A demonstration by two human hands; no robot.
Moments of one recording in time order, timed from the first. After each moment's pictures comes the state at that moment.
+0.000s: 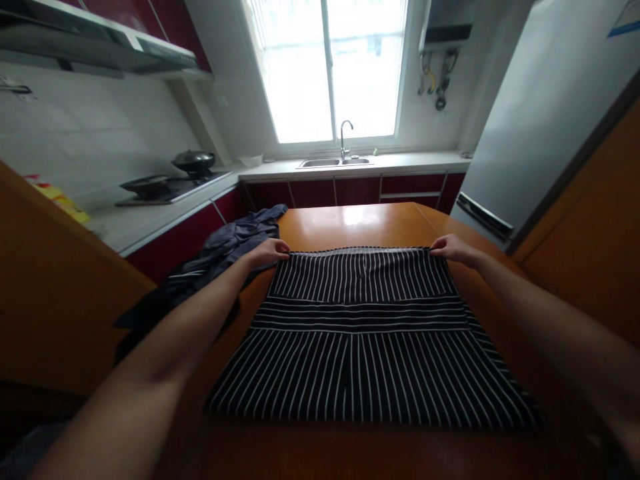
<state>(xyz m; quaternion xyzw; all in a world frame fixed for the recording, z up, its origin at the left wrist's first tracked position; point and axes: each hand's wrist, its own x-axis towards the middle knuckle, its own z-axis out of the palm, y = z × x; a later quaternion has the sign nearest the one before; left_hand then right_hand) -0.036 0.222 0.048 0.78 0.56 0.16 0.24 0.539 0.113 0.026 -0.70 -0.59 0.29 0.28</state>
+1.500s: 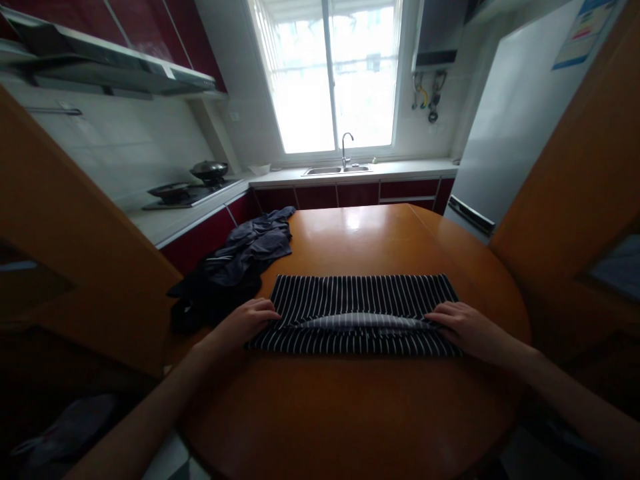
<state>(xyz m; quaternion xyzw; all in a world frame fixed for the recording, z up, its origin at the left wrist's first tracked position) -0.092 -0.057 0.031 0.92 0.36 0.10 0.09 0.472 -0.160 0.000 -0.46 -0.87 0.04 0.16</state>
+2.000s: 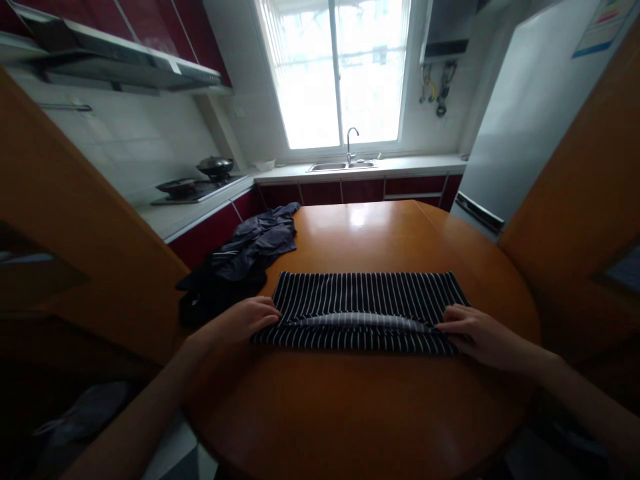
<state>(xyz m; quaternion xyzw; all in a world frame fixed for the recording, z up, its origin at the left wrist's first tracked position) -0.083 -0.070 0.059 0.89 0.41 0.08 0.20 0.470 -0.173 0.013 -0.46 -0.87 0.15 0.14</state>
